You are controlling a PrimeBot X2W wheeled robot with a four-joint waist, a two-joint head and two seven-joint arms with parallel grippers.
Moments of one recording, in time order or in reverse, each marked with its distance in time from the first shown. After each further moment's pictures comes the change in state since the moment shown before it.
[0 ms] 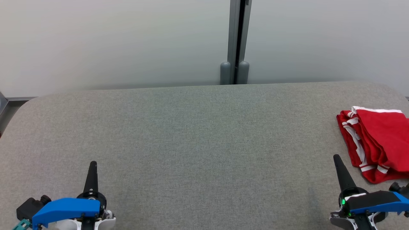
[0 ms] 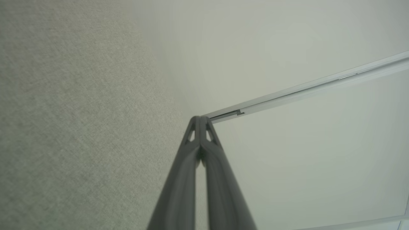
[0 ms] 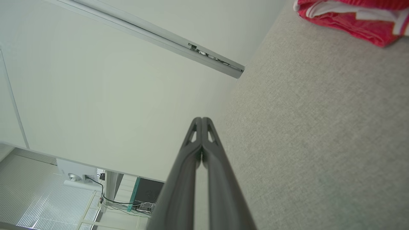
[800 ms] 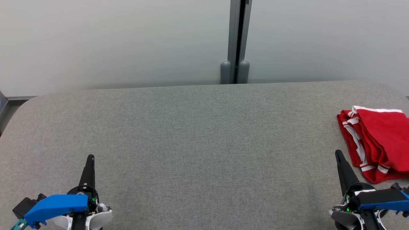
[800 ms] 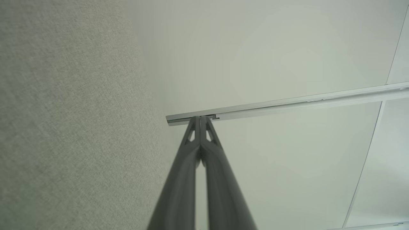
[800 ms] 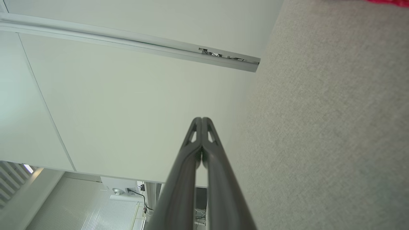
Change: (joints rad) left arm -0.016 -0.009 0.034 -0.034 -0.205 0.000 0.060; right arm -0.016 0.002 -0.012 -0.006 0.226 0.000 0.035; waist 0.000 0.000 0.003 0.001
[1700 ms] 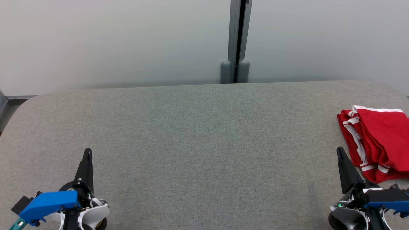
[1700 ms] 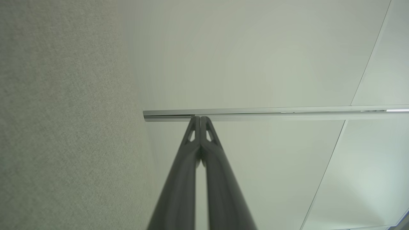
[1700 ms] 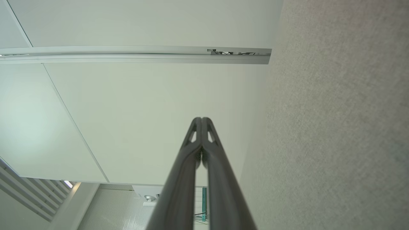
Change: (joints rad) left arm -0.015 -0.007 0.028 -0.026 -0.158 -0.002 0.045; right arm -0.008 0.002 -0.009 -0.004 0.179 0.000 0.026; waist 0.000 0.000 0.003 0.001
